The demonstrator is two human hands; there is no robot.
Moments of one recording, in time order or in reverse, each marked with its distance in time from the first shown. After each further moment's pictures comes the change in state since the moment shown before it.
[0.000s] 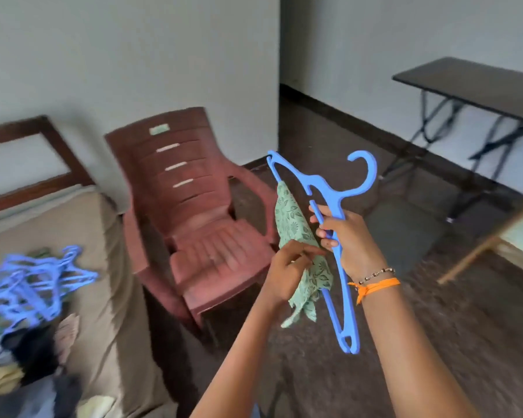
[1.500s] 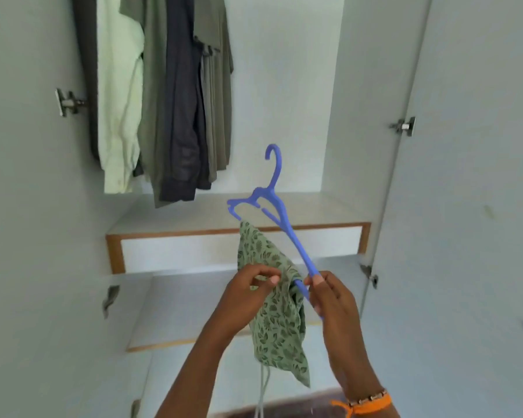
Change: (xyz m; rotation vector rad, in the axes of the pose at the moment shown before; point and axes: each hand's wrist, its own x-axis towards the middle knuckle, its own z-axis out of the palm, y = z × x) left_hand 0.326 0.350 1.009 -0.044 -1.019 0.534; right_hand -0.026 -0.314 -0.938 -0.294 1.296 -0.711
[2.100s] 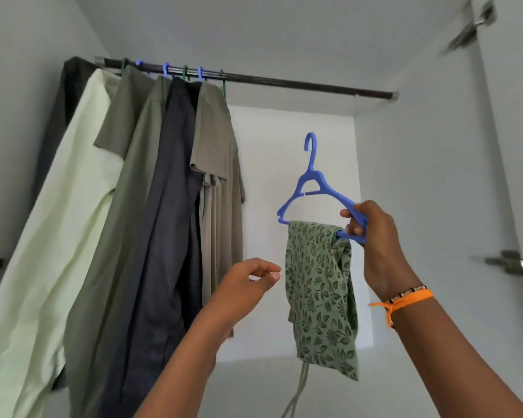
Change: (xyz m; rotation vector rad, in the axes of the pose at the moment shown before) left_hand 0.410 0.079 -0.132 0.175 0.124 0.263; right_hand 0.489 -0.077 0.101 0.314 0.131 -0.313
